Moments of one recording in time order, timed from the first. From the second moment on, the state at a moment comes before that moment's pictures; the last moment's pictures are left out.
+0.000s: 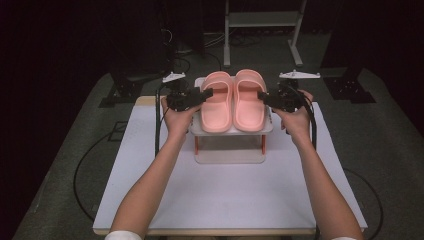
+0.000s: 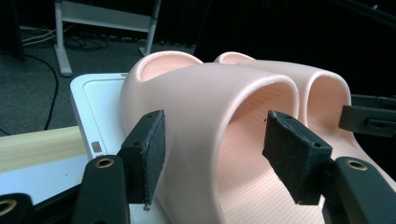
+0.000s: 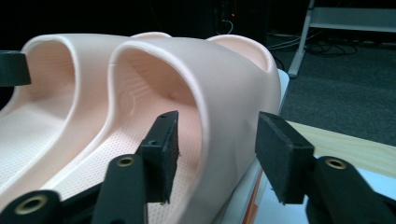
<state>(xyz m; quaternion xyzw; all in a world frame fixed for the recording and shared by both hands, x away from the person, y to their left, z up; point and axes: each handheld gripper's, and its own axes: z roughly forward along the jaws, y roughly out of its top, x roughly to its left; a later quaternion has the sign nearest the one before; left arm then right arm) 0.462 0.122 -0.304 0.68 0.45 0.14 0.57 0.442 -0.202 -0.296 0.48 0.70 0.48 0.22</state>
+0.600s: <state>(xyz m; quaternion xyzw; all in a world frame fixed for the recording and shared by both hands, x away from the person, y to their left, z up) 0.447 0.131 -0.303 0.68 0.44 0.15 0.57 0.424 -0.203 -0.290 0.46 0.70 0.50 0.20</state>
